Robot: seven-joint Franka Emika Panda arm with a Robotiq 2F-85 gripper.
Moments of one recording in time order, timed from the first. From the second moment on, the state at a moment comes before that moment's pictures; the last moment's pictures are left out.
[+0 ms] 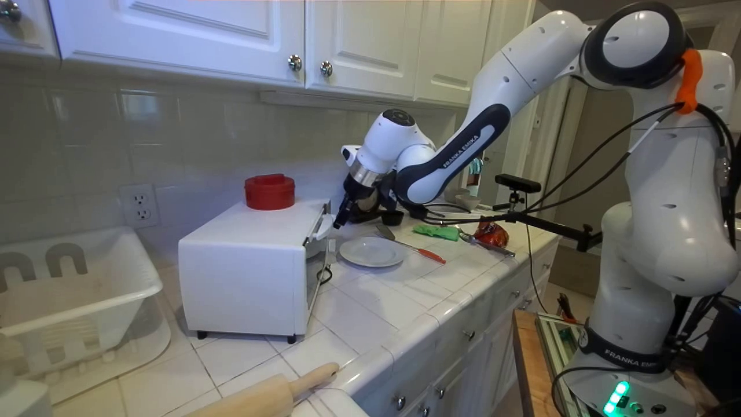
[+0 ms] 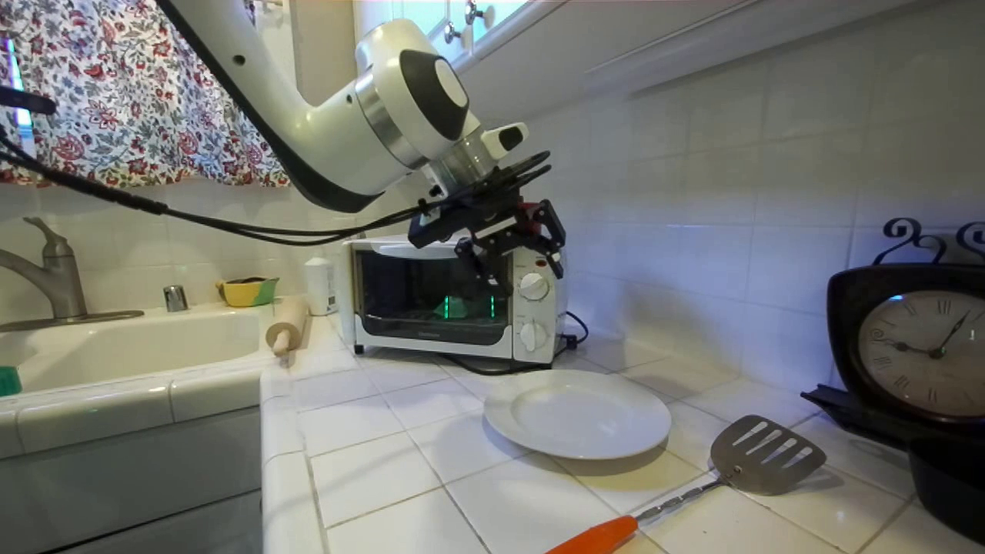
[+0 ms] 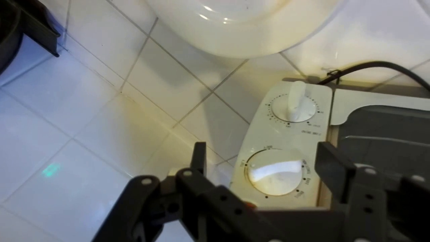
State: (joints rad) arm 0.01 0.13 -0.19 -2.20 -0.68 2.89 0.17
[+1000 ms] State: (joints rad) arm 0.04 0.13 -0.20 -2.19 -0.94 2.84 0.33
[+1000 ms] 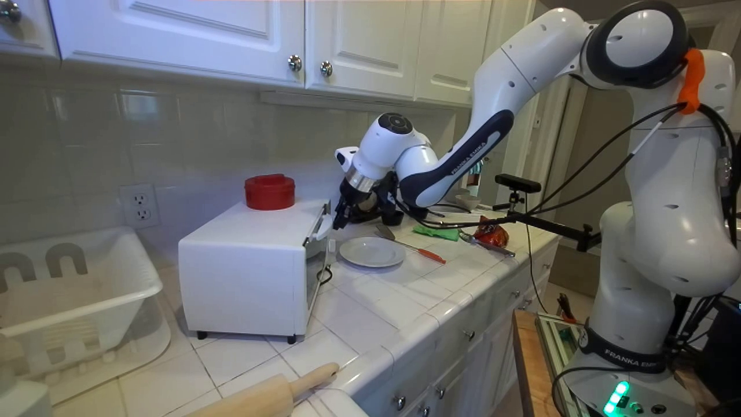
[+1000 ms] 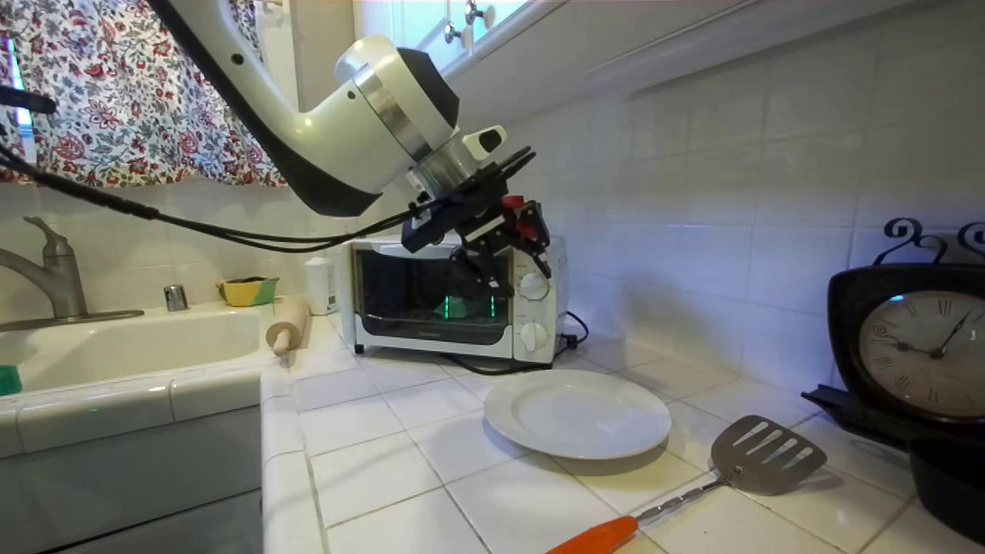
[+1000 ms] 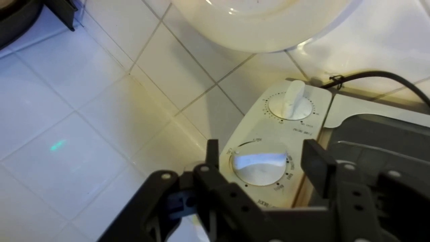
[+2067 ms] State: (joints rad) arm 0.04 0.14 -0.20 -2.18 -1.02 2.82 0.34
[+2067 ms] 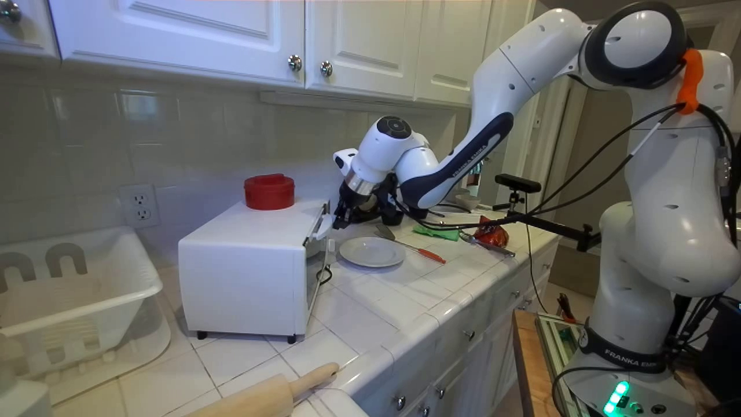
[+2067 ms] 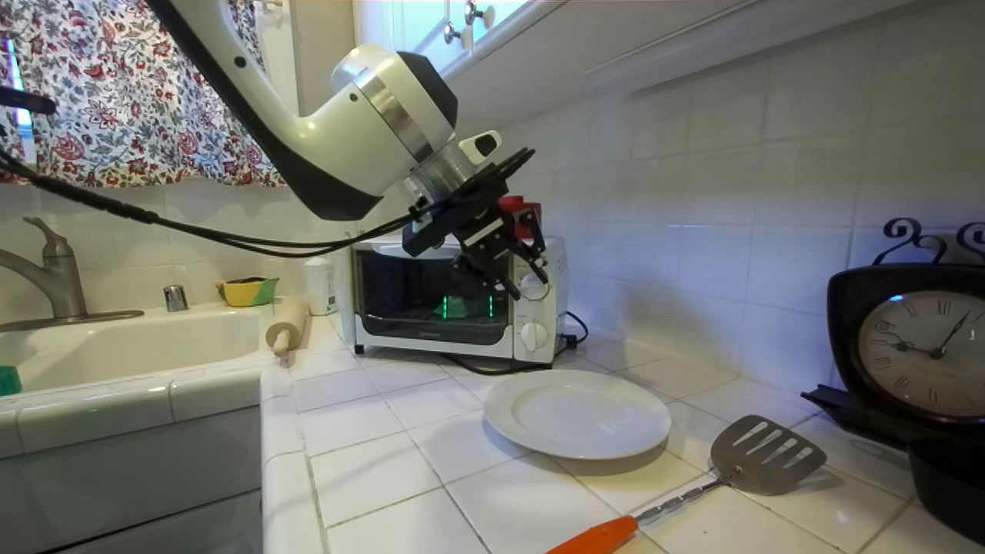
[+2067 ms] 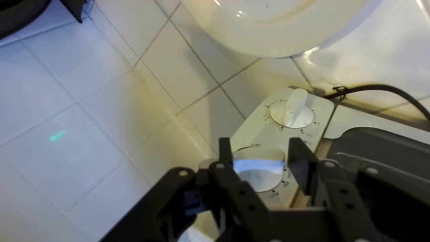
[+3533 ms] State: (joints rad) arm 0.00 0.15 -0.16 -2.17 -0.84 2.87 0.16
